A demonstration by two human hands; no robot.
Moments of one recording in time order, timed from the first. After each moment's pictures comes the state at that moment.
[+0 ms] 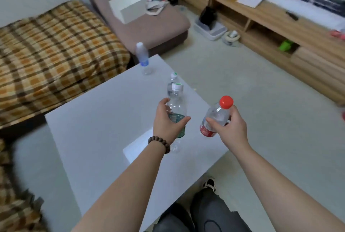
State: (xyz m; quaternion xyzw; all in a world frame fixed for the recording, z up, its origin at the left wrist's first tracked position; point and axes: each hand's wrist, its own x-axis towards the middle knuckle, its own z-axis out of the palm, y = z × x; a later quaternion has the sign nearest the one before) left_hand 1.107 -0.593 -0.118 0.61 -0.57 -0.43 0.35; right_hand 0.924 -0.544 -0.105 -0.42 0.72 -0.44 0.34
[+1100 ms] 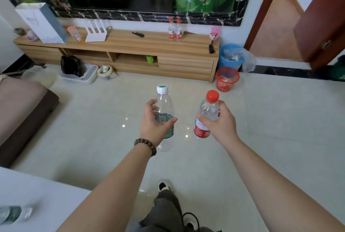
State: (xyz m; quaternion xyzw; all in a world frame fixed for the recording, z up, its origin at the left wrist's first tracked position) left_hand 0.496 -0.589 -0.085 0.38 -0.76 -0.49 0.22; right_hand 0.362 -0.437 -0.077 -0.18 0.82 -0.53 0.16
